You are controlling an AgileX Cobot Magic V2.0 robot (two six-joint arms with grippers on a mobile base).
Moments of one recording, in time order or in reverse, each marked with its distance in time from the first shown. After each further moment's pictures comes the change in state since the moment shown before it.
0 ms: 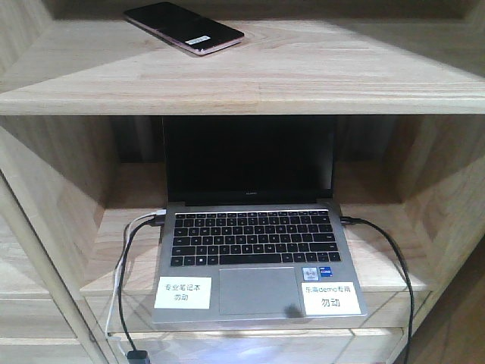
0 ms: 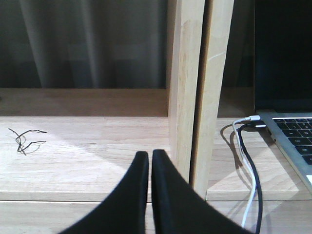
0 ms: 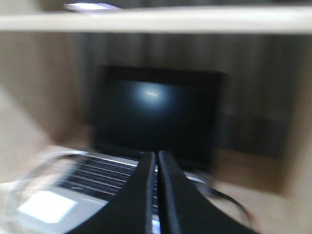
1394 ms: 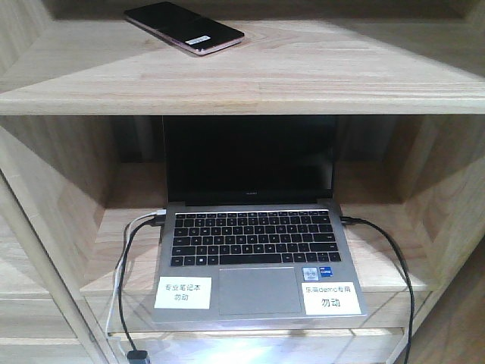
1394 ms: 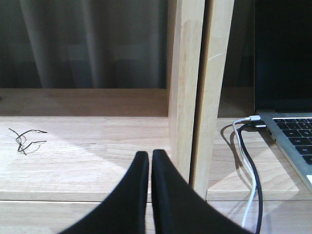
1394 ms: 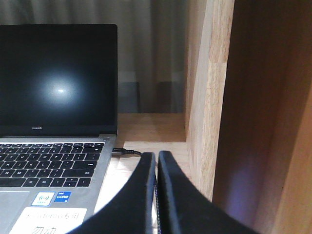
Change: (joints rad) left arm 0.000 0.000 0.000 0.000 0.000 0.000; right arm -0.259 -0.132 0.341 -0.178 -0.199 0.134
